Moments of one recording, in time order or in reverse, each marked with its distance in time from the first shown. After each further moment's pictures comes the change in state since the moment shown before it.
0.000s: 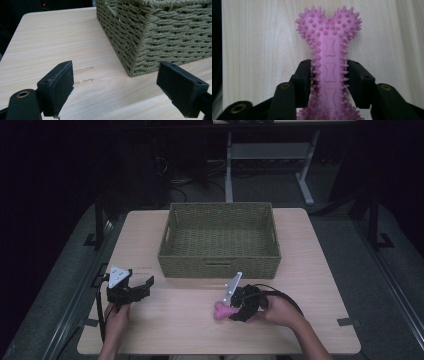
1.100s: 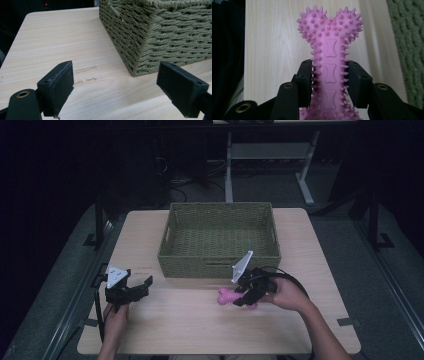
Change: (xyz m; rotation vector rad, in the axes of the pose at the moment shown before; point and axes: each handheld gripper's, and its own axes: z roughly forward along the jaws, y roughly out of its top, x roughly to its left) left arm 0.003 -0.001 -0.001 -0.002 0.010 -0.010; right arm -0.028 0.003 -0.050 -0.075 0.049 0.021
